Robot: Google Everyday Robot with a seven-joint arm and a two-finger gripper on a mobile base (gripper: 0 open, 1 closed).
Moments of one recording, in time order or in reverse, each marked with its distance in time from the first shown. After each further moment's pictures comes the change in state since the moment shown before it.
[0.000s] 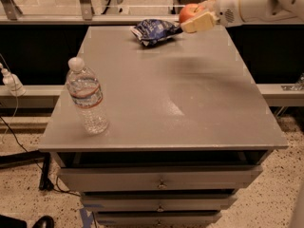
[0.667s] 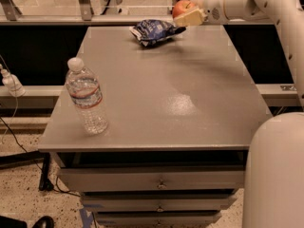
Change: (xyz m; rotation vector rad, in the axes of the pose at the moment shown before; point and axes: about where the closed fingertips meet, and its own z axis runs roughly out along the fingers) arm -0.002 -0.047 0.061 0.027 -0.067 -0.012
